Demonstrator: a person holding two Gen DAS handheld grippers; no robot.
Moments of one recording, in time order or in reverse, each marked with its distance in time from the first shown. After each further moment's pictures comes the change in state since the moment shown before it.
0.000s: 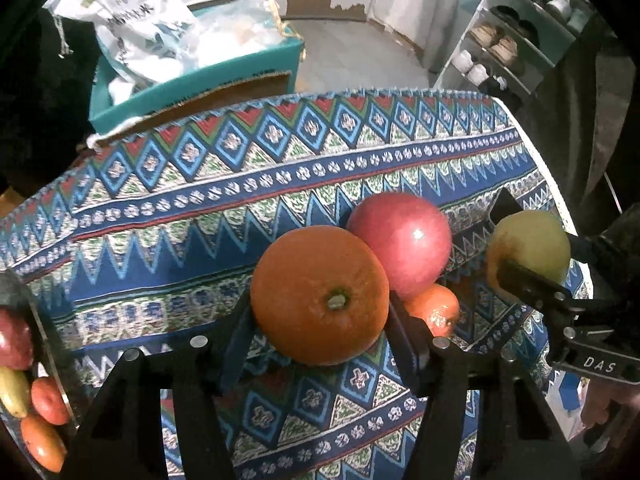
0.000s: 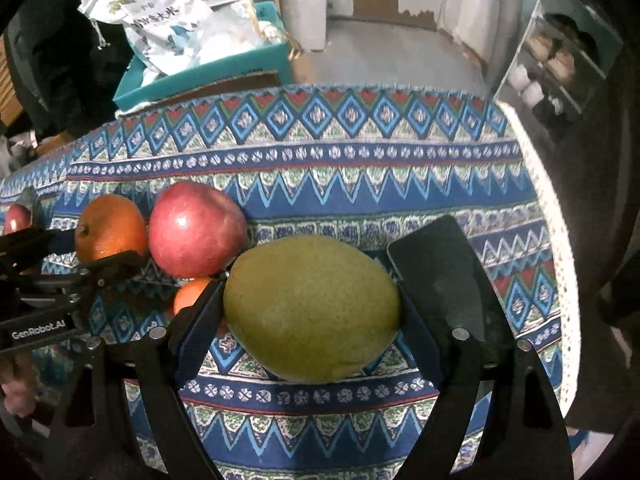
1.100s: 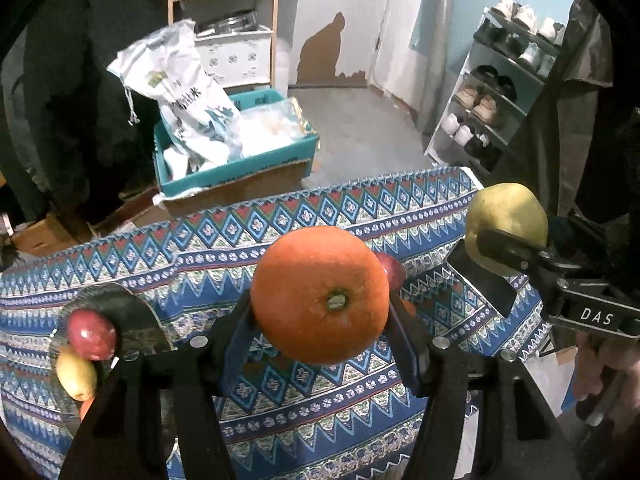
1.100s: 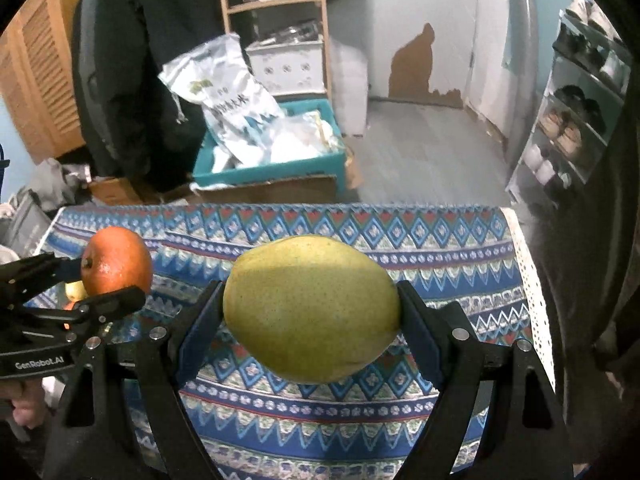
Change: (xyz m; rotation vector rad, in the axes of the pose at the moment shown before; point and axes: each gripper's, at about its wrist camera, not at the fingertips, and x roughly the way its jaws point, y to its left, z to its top) left arm -0.145 0.011 -0.018 0.005 -0.234 0.029; right arm -0.114 0.048 0.024 -0.073 -0.271 0.117
